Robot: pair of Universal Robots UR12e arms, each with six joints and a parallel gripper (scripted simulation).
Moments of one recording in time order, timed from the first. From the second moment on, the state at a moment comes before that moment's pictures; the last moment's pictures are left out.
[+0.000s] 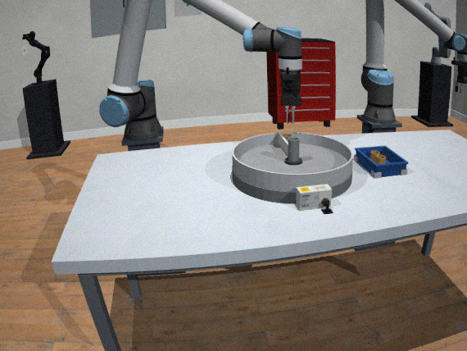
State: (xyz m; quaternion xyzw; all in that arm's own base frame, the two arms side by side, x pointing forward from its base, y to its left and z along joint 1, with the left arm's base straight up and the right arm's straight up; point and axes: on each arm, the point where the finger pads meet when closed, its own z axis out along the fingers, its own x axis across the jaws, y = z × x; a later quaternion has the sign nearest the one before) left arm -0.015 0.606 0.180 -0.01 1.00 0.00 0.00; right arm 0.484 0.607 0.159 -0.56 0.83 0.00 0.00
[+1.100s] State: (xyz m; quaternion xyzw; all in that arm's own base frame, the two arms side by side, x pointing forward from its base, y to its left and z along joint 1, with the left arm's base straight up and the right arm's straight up) left arm -0.015 0.606 0.180 -0.01 1.00 0.00 0.00; right arm 0.484 0.607 0.142 -0.56 0.83 0.00 0.00
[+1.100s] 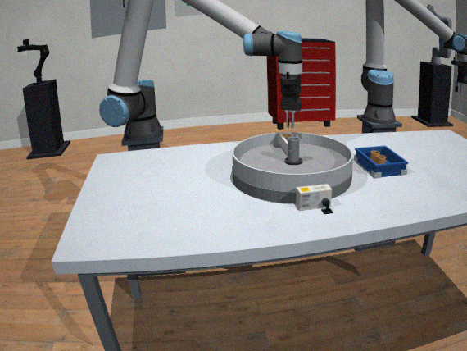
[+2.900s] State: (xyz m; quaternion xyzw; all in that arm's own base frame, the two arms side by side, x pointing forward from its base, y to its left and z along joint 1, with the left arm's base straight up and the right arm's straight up) left arm -0.015 0.606 0.180 -0.01 1.00 0.00 0.00; right arm 0.485 0.607 0.113 -0.56 0.83 0.00 0.00
